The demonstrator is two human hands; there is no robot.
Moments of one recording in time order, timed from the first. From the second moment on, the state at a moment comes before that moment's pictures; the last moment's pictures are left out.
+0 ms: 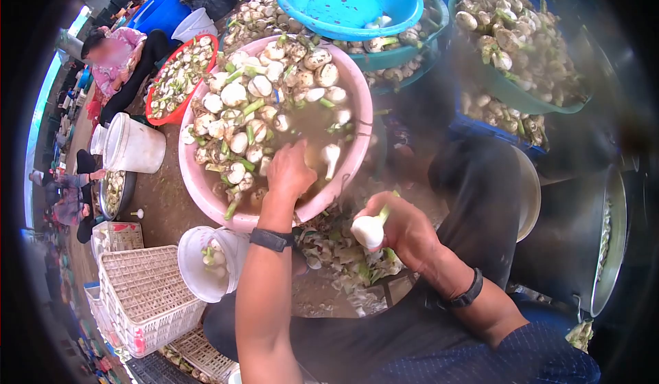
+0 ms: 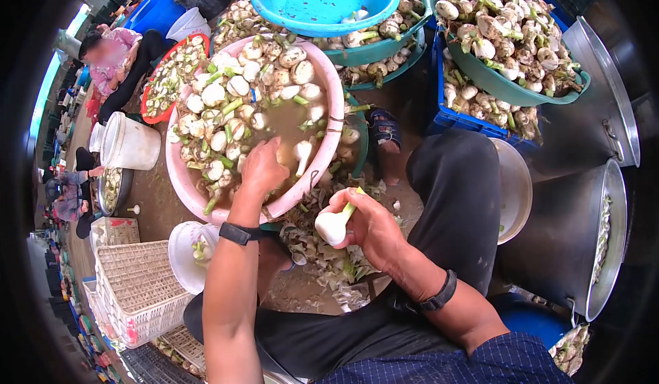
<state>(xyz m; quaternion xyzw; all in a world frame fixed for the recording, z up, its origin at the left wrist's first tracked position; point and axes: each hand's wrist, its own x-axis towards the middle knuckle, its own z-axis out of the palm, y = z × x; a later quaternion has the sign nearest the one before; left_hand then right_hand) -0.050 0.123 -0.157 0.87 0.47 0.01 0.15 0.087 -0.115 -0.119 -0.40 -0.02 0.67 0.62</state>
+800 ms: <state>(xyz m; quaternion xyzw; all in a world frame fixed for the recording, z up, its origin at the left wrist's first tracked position) -0.104 -0.031 -0.076 0.61 0.31 0.24 0.69 0.077 -0.130 -0.111 -0.44 -0.28 0.63 0.57</state>
